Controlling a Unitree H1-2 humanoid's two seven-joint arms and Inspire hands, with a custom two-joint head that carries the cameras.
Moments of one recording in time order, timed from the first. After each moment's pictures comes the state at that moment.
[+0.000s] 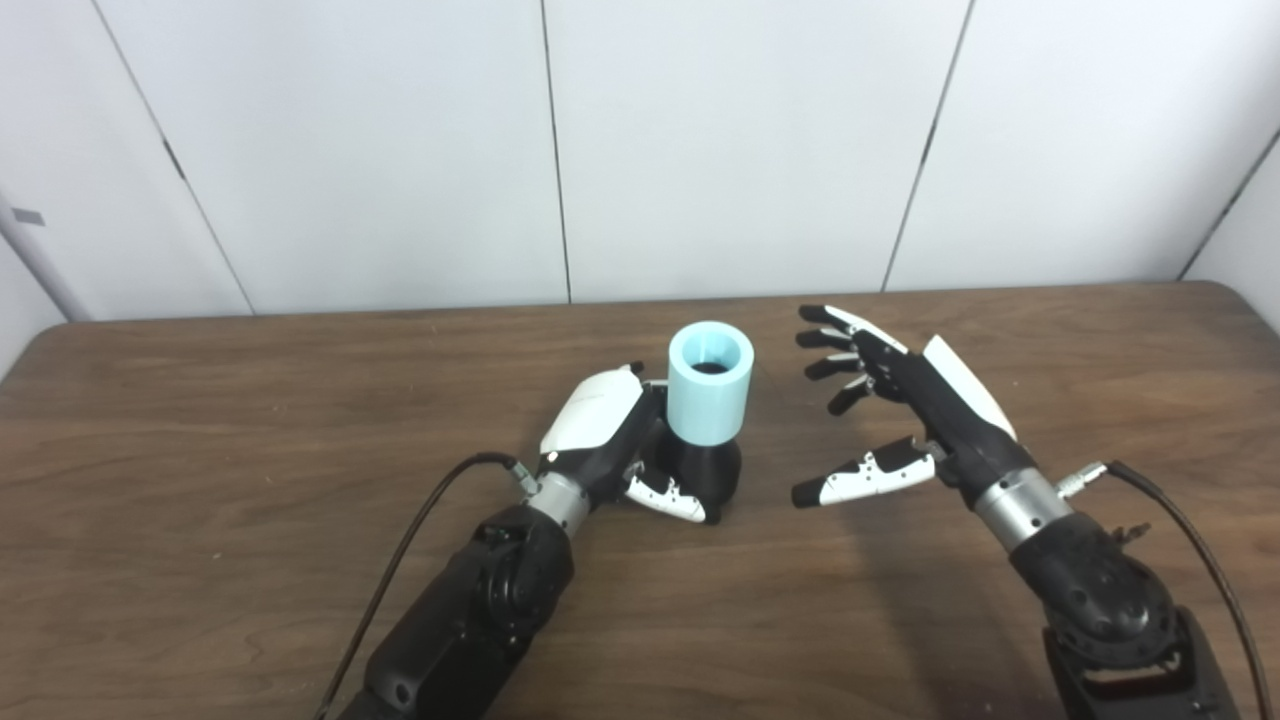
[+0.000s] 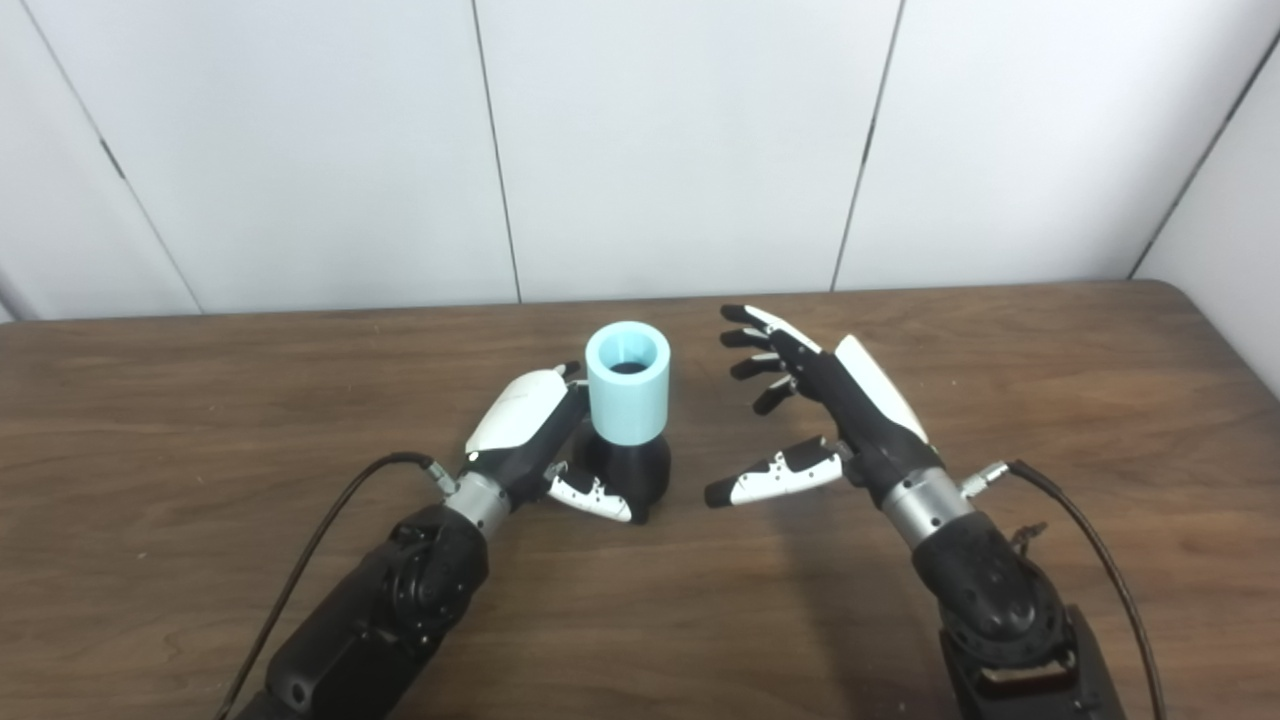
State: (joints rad) left arm -0.50 0.14 -0.54 0.28 0.63 0.10 -0.01; right arm -0.22 -0.29 0.02 -0.30 -0.29 0.19 0.26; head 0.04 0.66
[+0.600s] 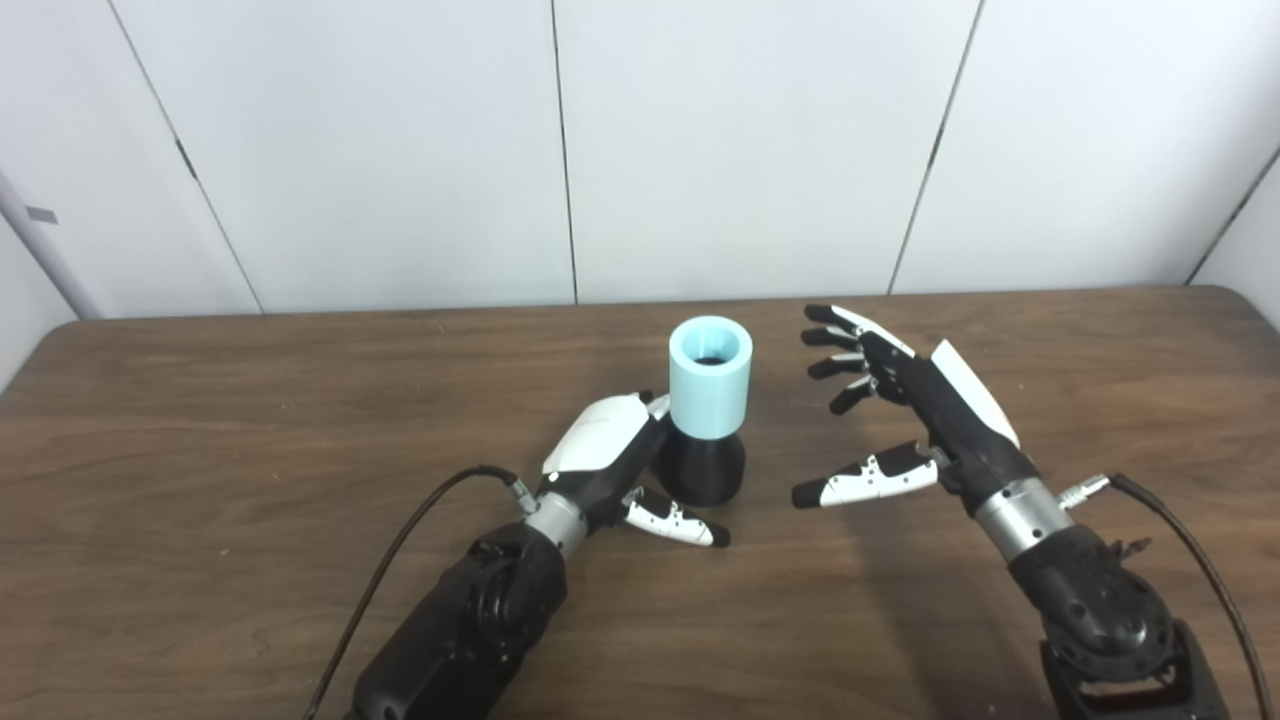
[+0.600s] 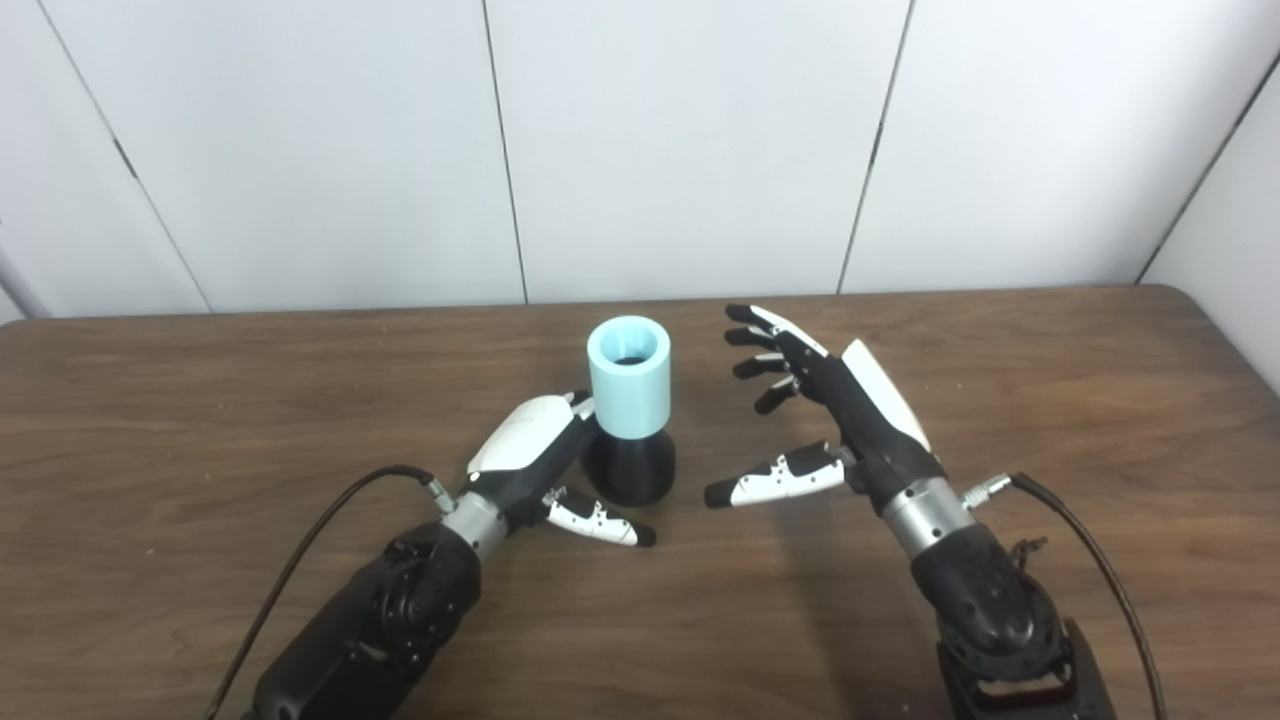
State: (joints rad) left arm -0.47 0.16 -0.54 0.23 0.64 0.10 -0.10; right arm -0.20 -0.27 0.02 -0.29 -0.27 0.16 0.23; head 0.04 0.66
